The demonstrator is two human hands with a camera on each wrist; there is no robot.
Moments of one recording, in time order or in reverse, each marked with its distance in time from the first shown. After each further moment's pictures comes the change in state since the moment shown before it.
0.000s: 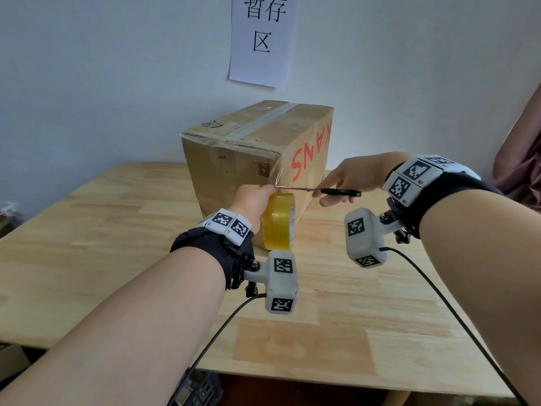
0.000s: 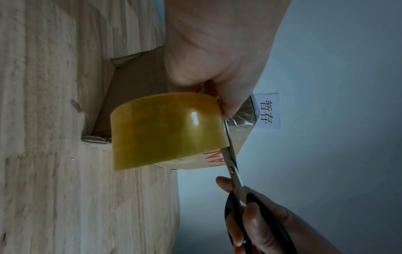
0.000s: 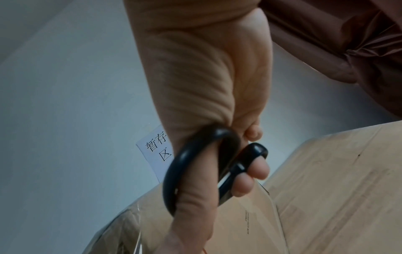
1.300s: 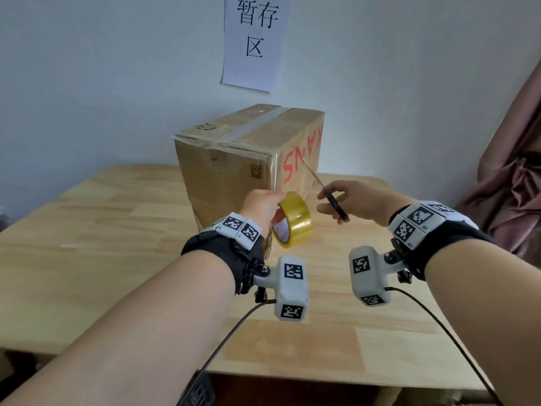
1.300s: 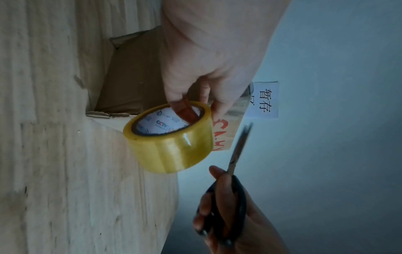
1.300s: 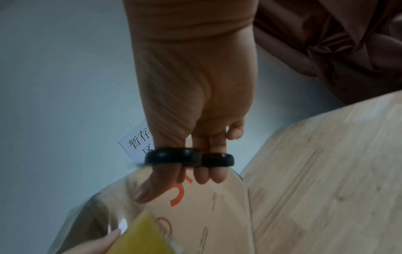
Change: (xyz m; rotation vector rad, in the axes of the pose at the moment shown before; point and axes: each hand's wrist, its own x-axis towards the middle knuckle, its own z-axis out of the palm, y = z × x) left_hand 0.009 -0.017 0.025 -0.080 -0.041 0.015; right_hand -0.026 0.018 0.050 0.442 0.323 0.053
